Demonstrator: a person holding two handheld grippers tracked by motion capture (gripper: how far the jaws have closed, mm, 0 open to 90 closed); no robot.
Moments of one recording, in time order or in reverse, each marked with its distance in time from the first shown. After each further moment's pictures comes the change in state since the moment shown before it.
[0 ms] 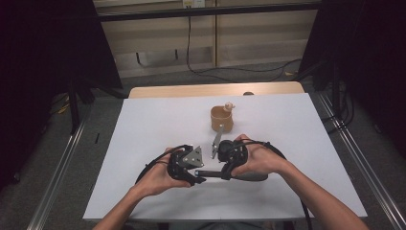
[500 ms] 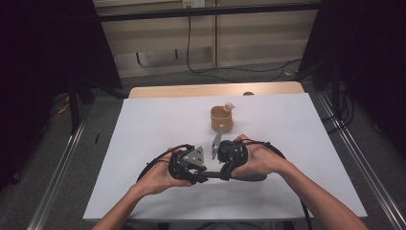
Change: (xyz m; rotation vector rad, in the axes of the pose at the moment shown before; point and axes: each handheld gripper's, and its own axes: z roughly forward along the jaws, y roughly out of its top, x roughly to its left) left arm 0.001 0.004 0.000 -0.020 -0.064 -0.003; right arm 0.002 0.000 -0.001 -0.022 0.009 -0.029
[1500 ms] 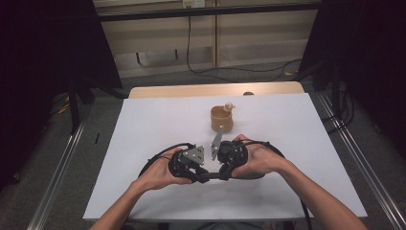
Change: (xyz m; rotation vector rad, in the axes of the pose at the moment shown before) left arm 0.009 -0.003 0.008 -0.018 -0.103 -0.019; right arm -0.002 0.000 0.003 -0.020 0.010 -0.057
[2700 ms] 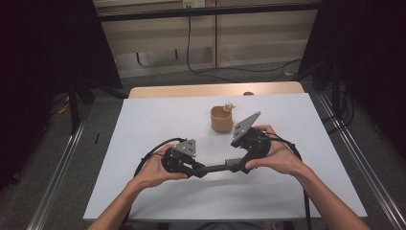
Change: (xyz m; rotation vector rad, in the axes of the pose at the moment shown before) left arm 0.009 -0.014 -0.018 -0.134 0.023 -0.089; right arm 0.008 -0.045 -0.048 -0.337 -0.228 0.199
